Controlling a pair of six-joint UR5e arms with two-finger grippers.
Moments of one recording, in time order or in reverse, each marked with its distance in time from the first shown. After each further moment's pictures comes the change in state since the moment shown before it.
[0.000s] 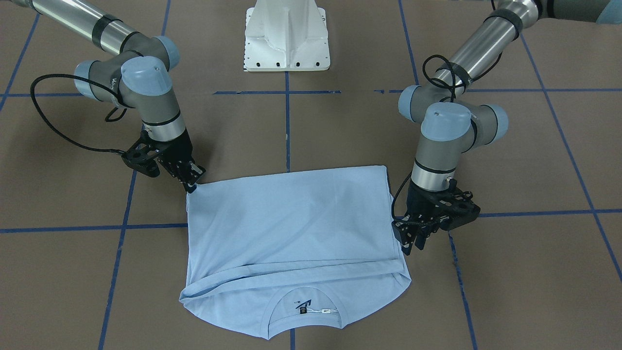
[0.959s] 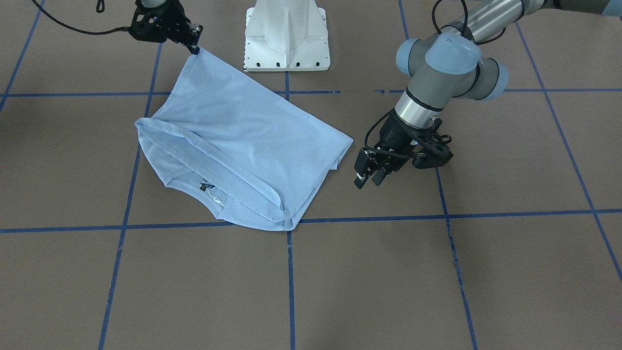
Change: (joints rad) left arm 0.043 0.105 -0.313 0.012 -0.269 -0.134; right arm -0.524 -0.424 0.507 -0.009 0.033 0.144
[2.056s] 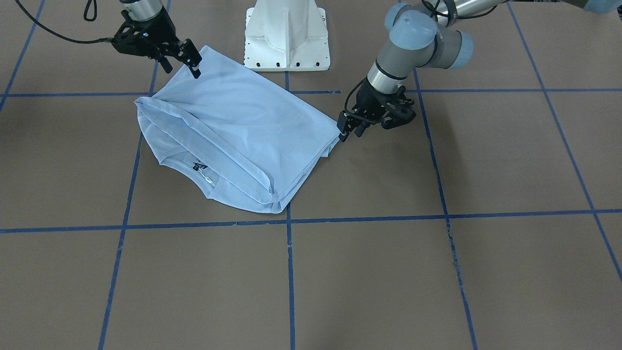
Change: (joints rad) left arm 0.267 0.101 -0.151 0.209 0.074 -0.182; right arm 0.220 0.075 -0.084 0.002 -0.111 -0.023
